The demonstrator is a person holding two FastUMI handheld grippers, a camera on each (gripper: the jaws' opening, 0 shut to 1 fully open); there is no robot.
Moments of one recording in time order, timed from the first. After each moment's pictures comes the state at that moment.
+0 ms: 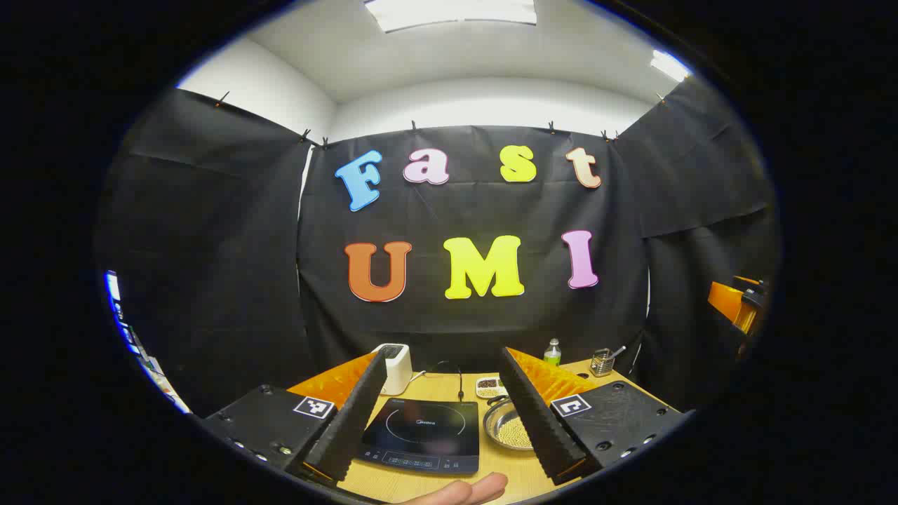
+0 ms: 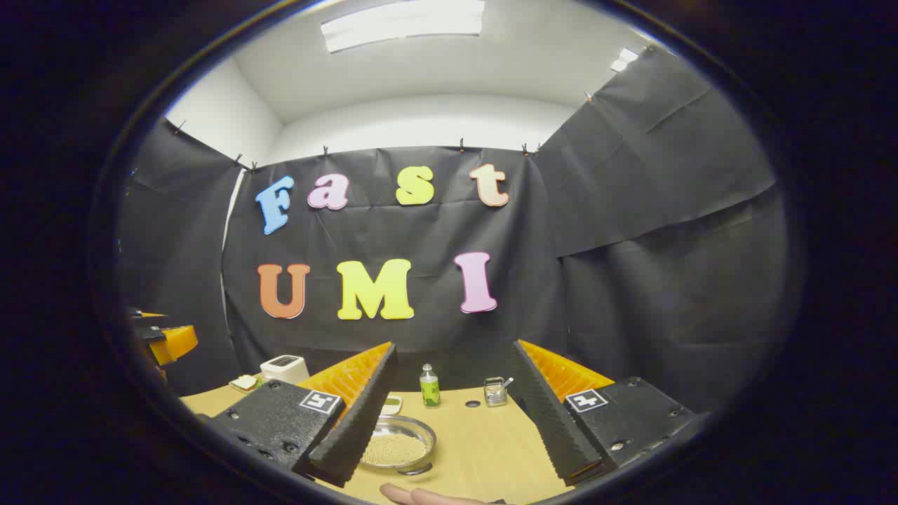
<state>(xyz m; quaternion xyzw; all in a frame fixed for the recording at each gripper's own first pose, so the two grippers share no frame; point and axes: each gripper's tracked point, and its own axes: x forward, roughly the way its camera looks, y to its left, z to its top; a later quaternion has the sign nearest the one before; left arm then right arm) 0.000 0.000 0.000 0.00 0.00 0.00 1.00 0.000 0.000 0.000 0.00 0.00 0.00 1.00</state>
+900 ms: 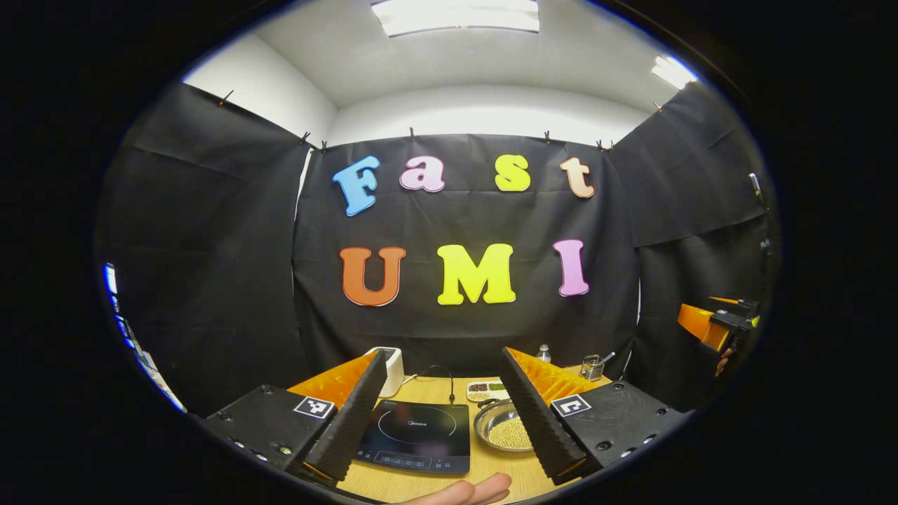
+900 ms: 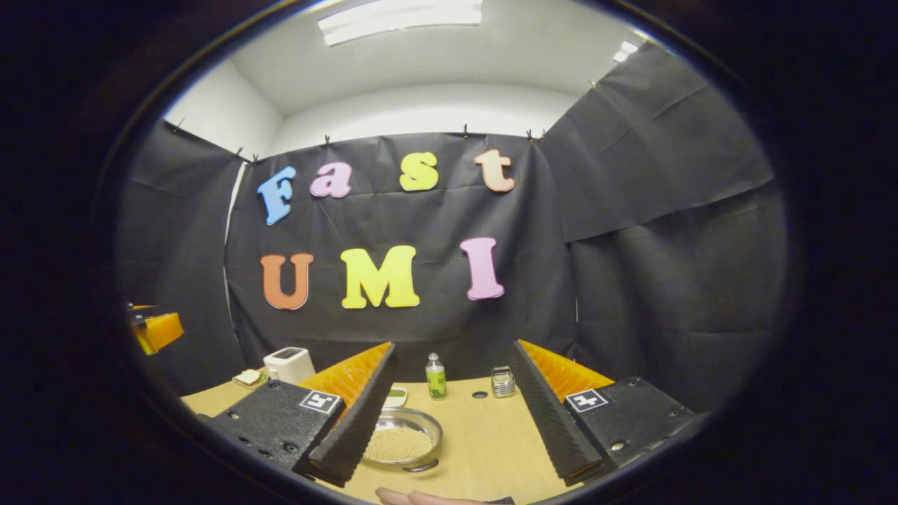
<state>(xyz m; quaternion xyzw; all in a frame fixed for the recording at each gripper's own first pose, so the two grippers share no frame) -0.013 -0.005 0.005 -0.01 -0.02 -0.01 1.00 0.021 0.006 -0.024 0.01 0.03 0.01 1.00</state>
